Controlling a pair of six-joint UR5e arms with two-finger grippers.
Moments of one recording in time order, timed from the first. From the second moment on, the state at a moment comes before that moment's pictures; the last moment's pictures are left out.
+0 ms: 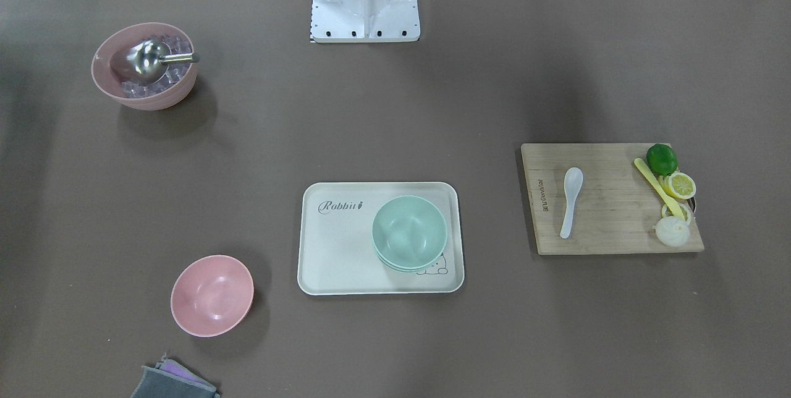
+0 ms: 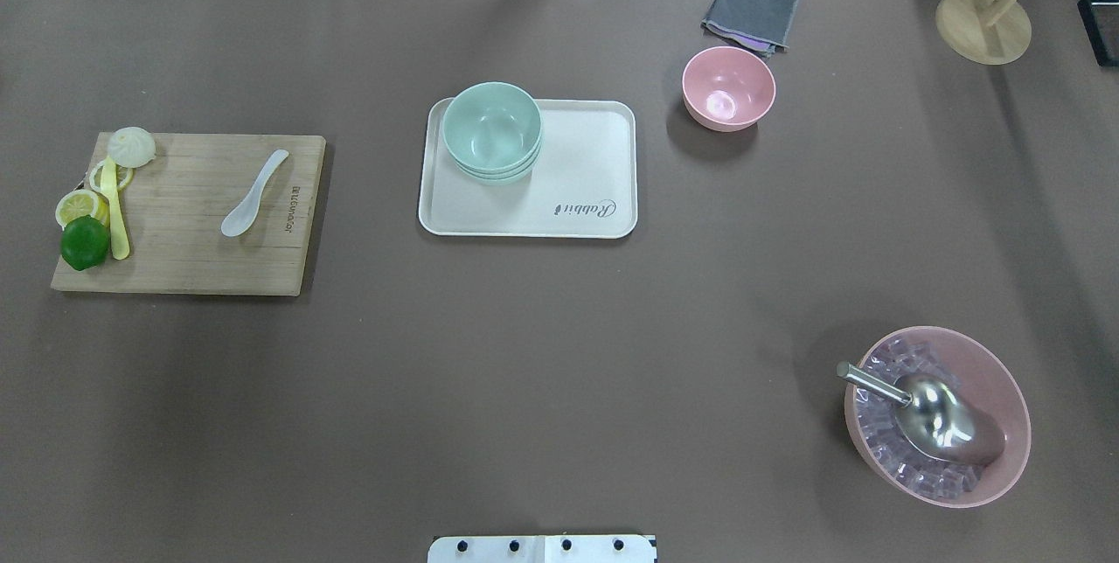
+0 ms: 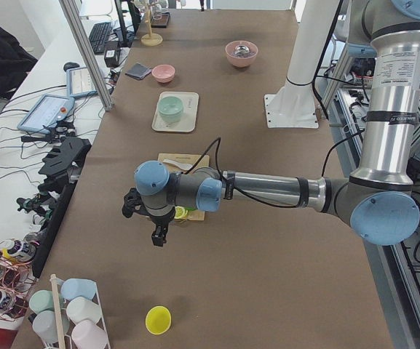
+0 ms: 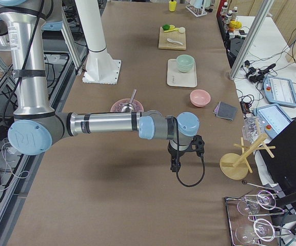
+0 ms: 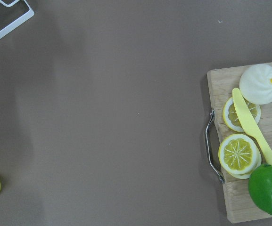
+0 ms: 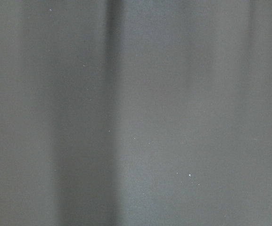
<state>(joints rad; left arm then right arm) -1.52 -1.63 -1.58 -1.63 -2.40 0.03 1.50 -1.52 1.60 -1.67 2.35 -0.04</state>
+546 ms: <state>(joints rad) -1.52 -1.63 -1.58 -1.63 -2.40 0.03 1.50 -1.52 1.60 -1.67 2.35 -0.05</state>
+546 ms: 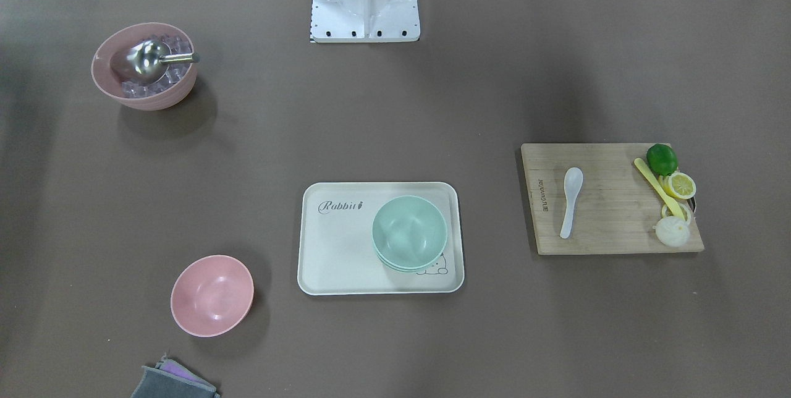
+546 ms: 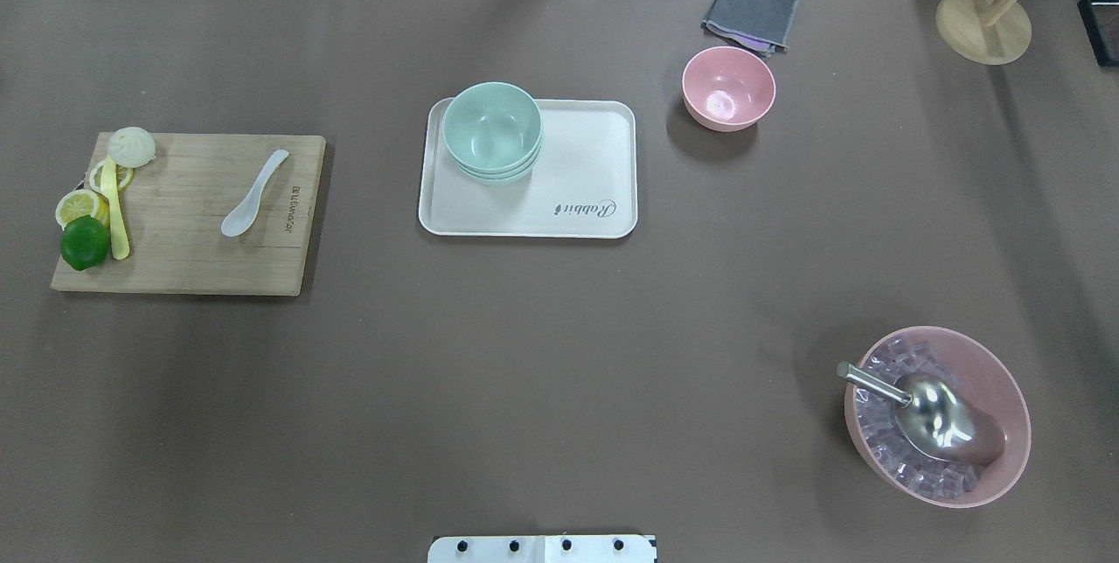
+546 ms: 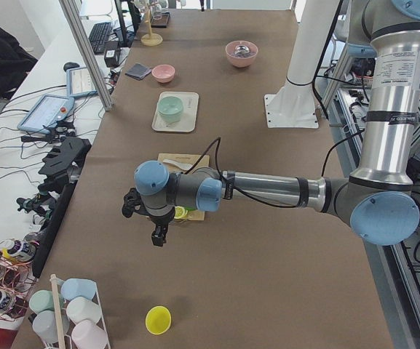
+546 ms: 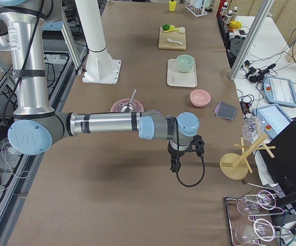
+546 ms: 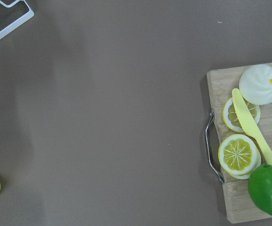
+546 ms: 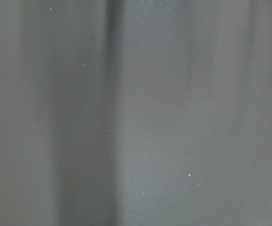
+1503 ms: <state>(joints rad) -1.52 -1.63 -1.58 -1.63 -2.40 0.02 1.50 -1.52 1.61 -1.67 2.35 -0.04</state>
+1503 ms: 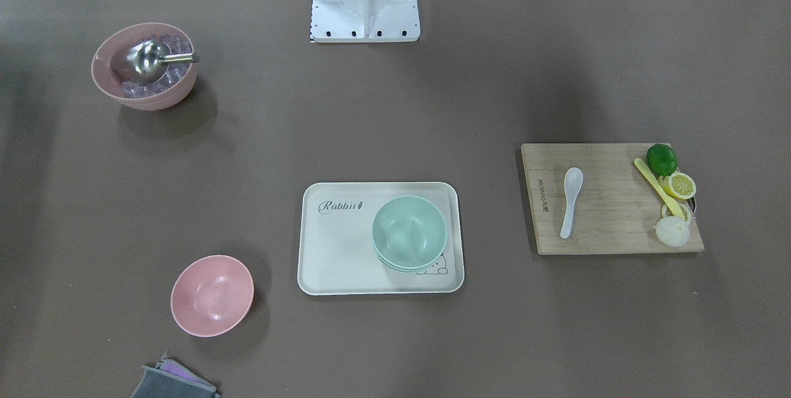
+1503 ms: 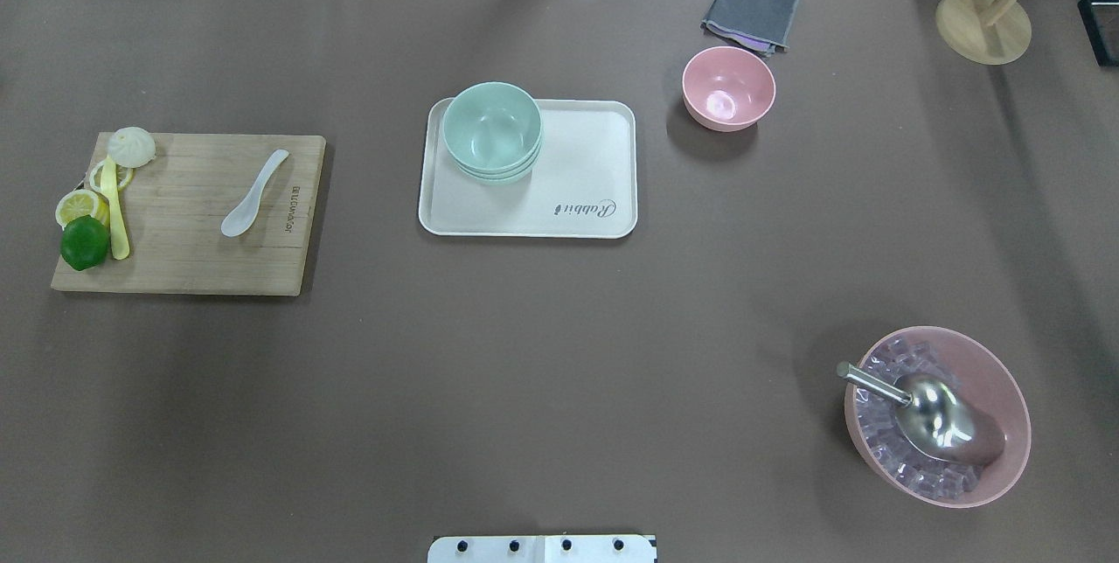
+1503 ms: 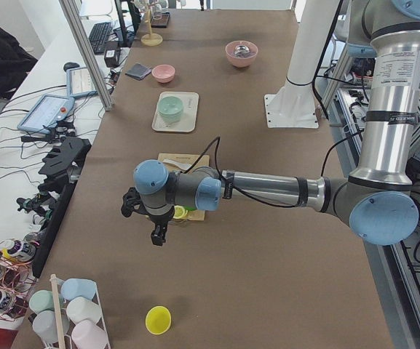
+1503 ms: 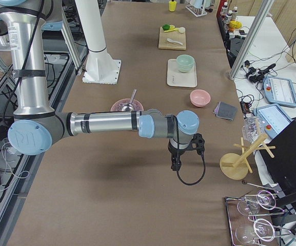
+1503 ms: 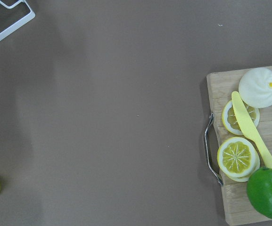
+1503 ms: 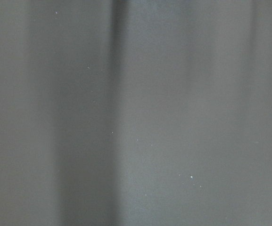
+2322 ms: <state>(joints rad) -1.51 -1.69 -1.62 -1.64 -2.41 0.02 1.47 -1.50 1.63 -1.66 2.36 -0.03</state>
